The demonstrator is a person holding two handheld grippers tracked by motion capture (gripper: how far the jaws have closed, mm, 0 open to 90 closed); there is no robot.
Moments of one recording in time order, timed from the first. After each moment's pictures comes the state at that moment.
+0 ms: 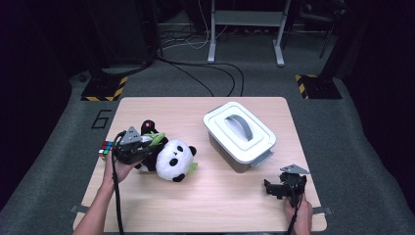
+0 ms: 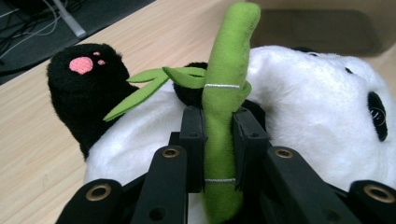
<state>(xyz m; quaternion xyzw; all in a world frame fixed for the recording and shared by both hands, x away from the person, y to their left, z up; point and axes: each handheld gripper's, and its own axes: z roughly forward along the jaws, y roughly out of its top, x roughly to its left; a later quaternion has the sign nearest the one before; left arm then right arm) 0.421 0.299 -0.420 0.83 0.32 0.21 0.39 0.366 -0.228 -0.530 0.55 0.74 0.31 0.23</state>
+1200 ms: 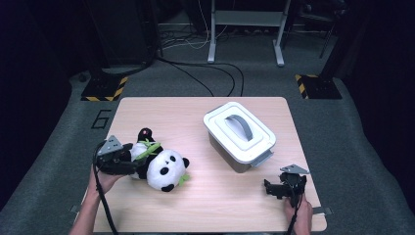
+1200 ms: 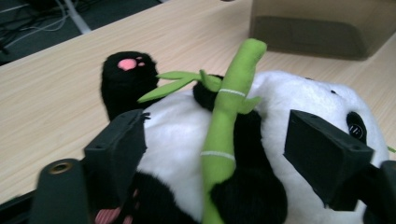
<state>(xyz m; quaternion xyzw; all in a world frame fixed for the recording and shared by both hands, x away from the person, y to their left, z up) 0.385 0.345 -0.426 0.79 0.36 0.22 0.43 0.366 -0.228 -0.529 0.55 0.74 0.31 0.23</state>
